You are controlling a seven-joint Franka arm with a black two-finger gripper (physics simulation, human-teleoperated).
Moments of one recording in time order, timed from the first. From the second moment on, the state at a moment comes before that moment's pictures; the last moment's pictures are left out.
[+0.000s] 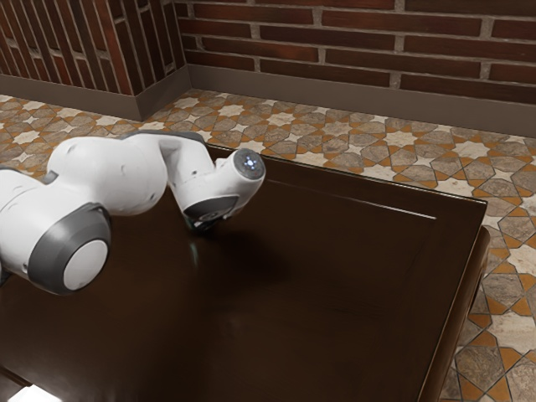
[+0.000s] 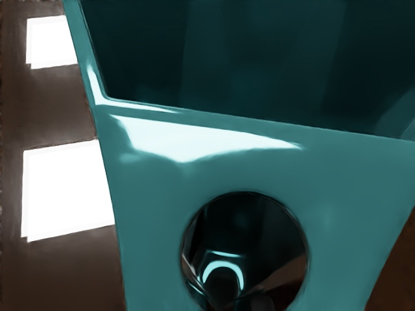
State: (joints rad) arm -0.36 0.70 0.39 -1.63 0.62 2.36 -1.84
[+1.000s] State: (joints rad) arm -0.57 0.51 0.38 -1.93 0.62 2.28 -1.85
